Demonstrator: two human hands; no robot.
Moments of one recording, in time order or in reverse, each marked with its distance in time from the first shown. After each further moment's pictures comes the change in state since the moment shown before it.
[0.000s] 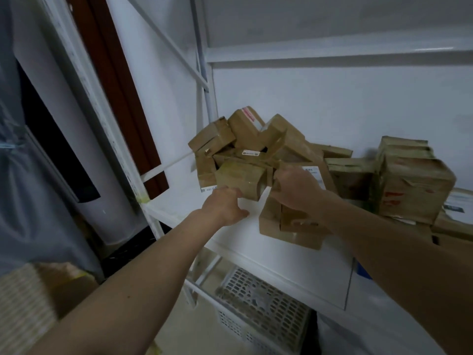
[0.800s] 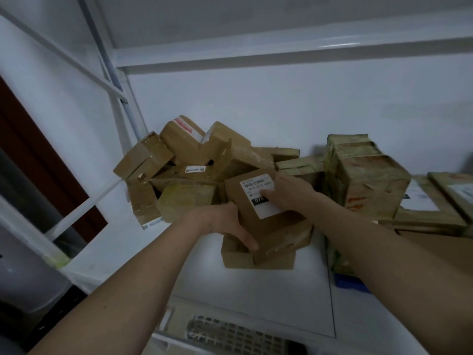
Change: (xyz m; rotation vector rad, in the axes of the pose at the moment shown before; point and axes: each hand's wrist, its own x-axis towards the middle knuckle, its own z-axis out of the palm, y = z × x) left_hand 0.121 0.058 0.010 -0.363 -0.757 0.287; right_hand 0.040 0.086 0.014 0.168 -0.228 0.602
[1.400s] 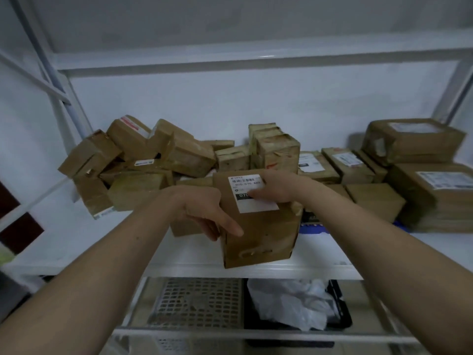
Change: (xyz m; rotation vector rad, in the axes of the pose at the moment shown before) left_hand -0.108 0.098 0.111 0.066 -0.210 0.076; right_hand -0.200 0.078 -0.061 0.085 -0.127 -0.073
